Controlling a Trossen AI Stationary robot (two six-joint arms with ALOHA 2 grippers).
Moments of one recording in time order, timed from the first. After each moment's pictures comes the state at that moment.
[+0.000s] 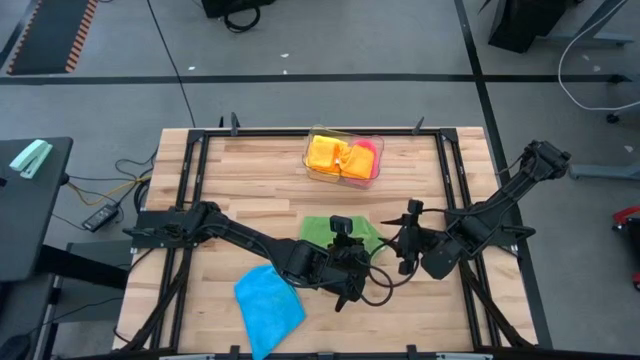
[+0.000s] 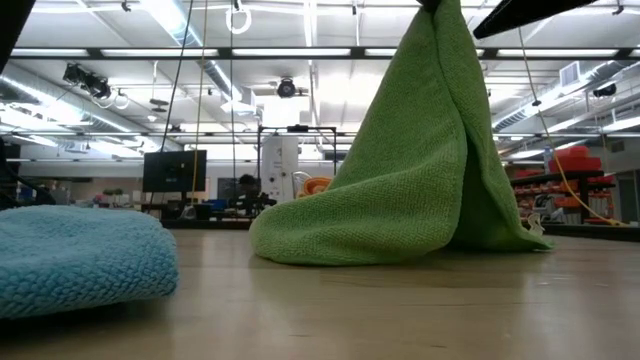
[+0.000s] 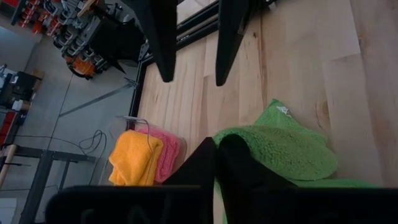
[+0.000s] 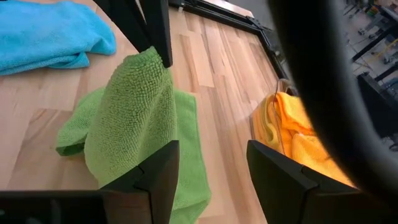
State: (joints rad) left arm -0.40 2.21 2.18 -0.86 -0.86 0.06; right arm 0.68 1.18 0.89 -0.59 0.89 0.29
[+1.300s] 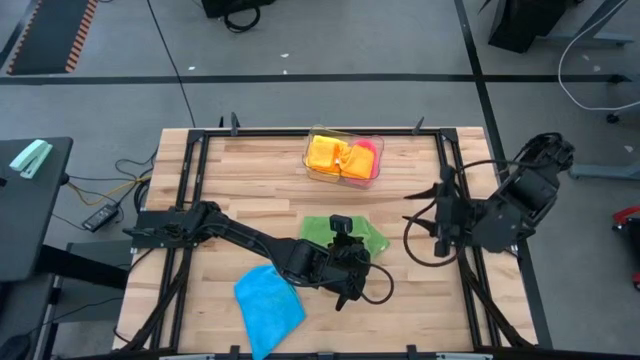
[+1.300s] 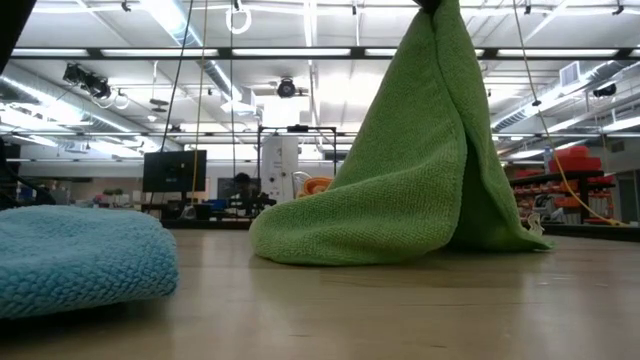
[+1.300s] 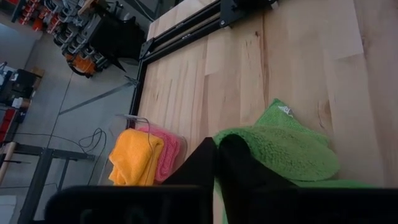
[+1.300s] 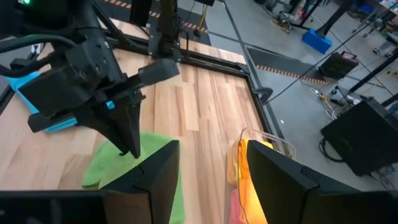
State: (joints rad) left arm -0.40 2.21 2.18 -0.86 -0.86 0.05; right arm 0.74 1.17 1.53 -1.14 0.88 0.27
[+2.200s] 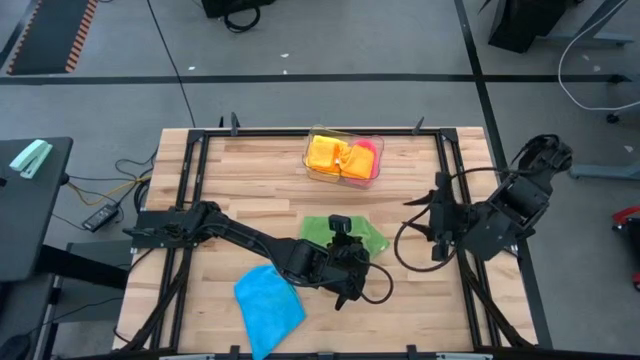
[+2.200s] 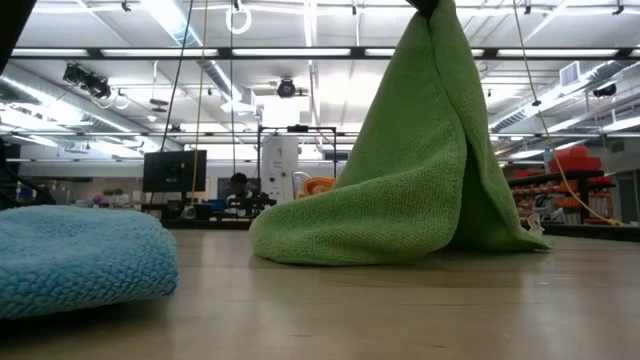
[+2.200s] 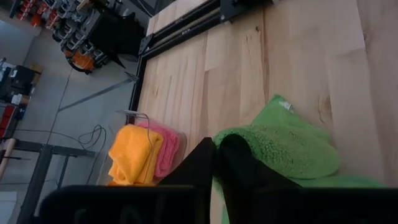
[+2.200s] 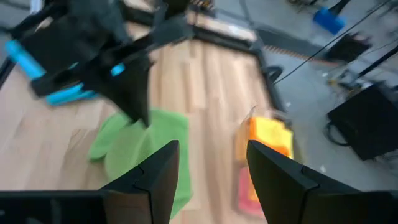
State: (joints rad) left arm -0.40 2.21 2.18 -0.88 -0.86 0.03; right arm 0.74 1.18 1.46 -1.19 0.83 0.35
